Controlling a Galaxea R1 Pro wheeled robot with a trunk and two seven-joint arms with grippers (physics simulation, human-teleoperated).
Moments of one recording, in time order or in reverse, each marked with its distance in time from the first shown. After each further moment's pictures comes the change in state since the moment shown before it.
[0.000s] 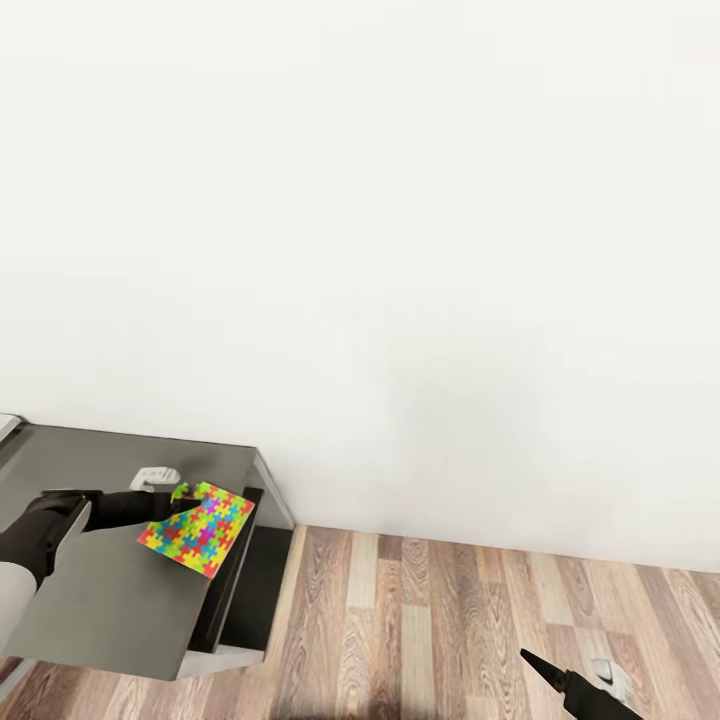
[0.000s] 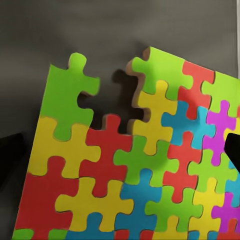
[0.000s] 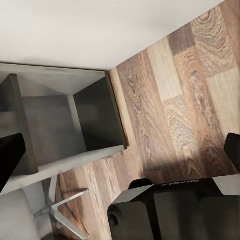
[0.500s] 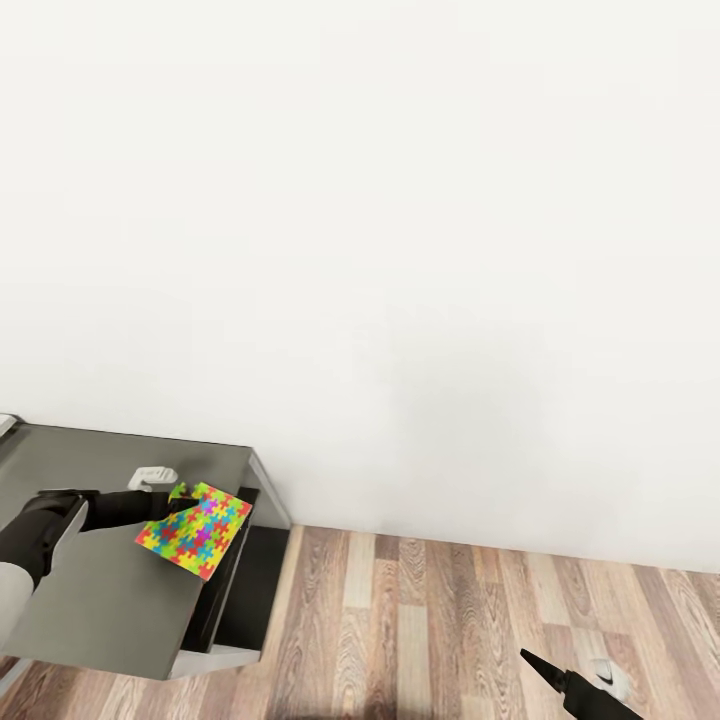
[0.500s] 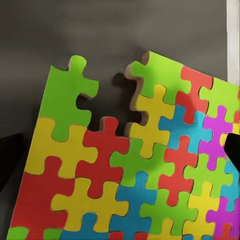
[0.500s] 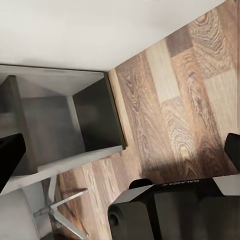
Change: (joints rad) left arm 0.000 0.006 0.007 -0.001 0.000 0.005 -0.003; right arm 0.000 0.000 0.000 0.000 0.000 0.000 0.001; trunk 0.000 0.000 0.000
